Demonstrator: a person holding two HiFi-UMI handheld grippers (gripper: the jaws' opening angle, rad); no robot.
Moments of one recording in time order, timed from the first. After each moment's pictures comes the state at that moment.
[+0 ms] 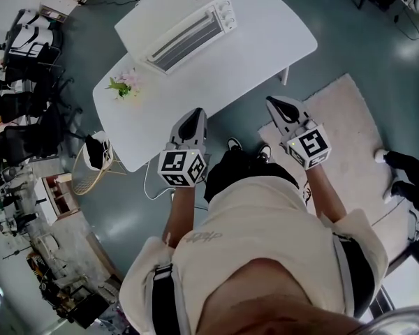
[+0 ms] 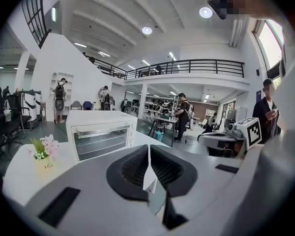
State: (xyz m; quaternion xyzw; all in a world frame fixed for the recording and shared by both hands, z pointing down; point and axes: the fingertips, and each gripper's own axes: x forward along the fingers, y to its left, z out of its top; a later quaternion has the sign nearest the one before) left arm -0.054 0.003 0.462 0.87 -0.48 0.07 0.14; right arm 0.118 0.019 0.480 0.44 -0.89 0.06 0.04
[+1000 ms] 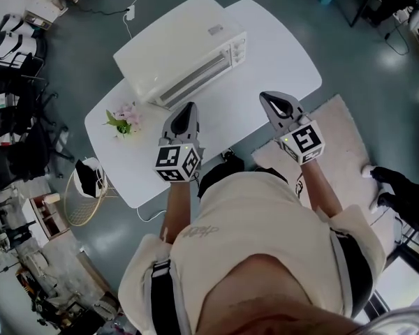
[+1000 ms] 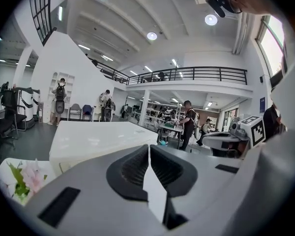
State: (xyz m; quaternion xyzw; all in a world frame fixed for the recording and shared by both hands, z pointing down) left arm -0.096 -0.185 0.448 0.87 -0.48 0.03 0.14; right arm 0.082 -0.159 0.465 0.44 -0.89 0.02 0.11
